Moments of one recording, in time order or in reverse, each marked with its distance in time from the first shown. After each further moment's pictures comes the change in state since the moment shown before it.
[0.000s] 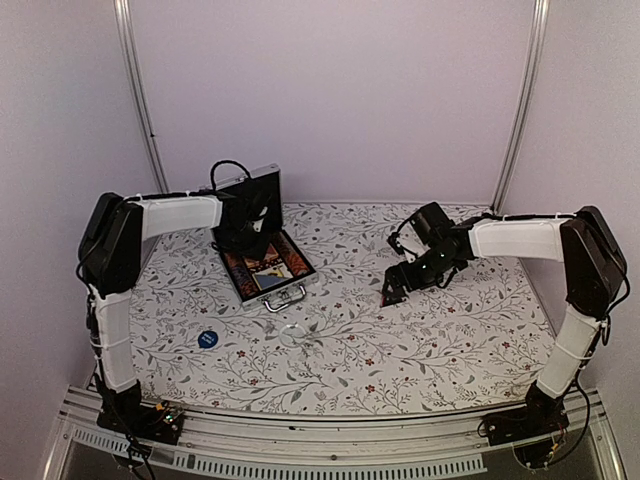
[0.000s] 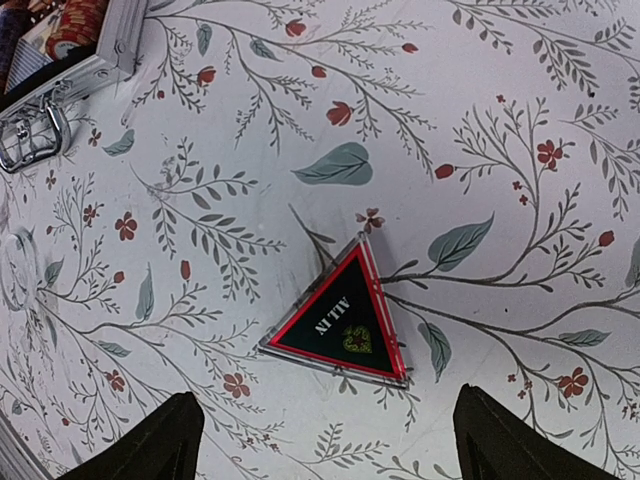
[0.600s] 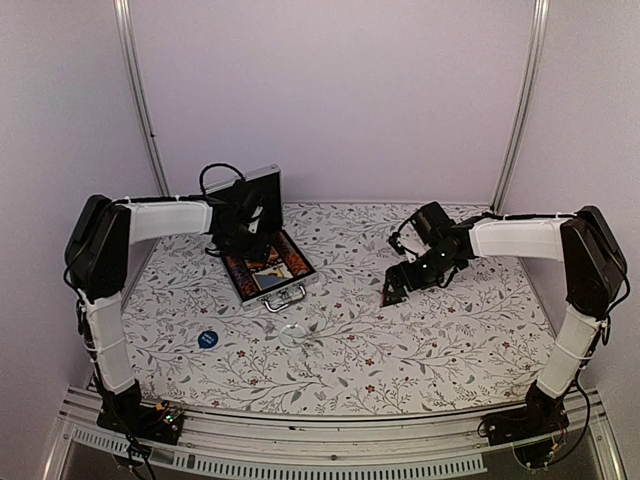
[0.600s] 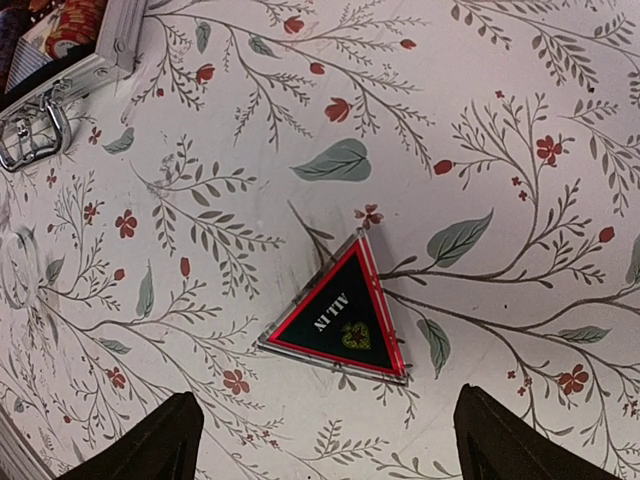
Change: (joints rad) left arm 0.012 -0.040 -0.088 0.110 0.059 -0.013; right arm -0.006 0.000 0.005 -0.013 -0.006 -0.002
